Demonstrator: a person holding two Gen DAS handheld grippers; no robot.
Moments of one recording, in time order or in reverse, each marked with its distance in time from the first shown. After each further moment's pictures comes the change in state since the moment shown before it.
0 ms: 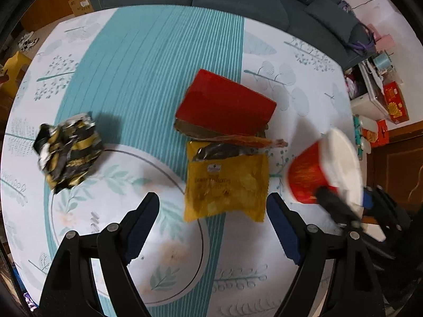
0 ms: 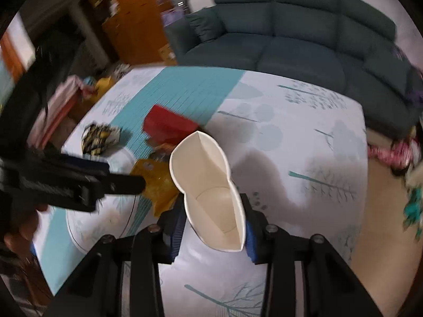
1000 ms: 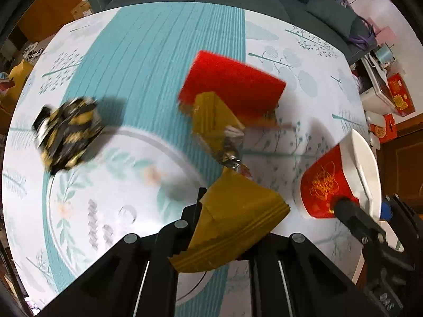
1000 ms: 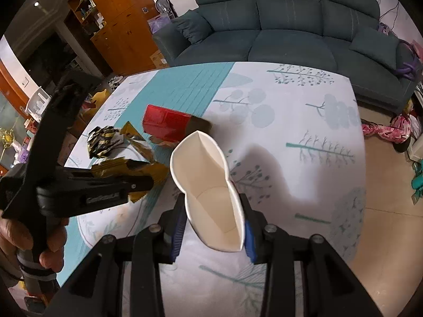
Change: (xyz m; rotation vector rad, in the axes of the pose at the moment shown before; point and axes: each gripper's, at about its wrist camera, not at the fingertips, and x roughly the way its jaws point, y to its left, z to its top) left arm 0.011 -0.006 -0.046 0.040 -0.060 0.047; right arm -0.009 0.007 -0.024 0.085 0.000 0.019
